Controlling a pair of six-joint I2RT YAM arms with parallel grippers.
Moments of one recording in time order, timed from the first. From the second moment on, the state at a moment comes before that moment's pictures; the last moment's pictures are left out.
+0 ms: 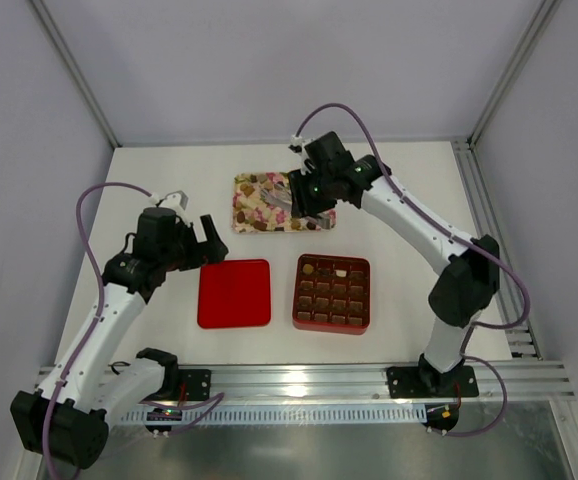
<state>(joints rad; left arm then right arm) -0.27 0.94 0.88 -0.65 0.08 -0.44 0.64 1.72 1.69 -0.83 -0.10 0.26</state>
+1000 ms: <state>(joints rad) -0.27 0.92 0.88 -0.65 0.05 -0.44 0.72 2.21 2.08 -0.81 0.03 0.12</state>
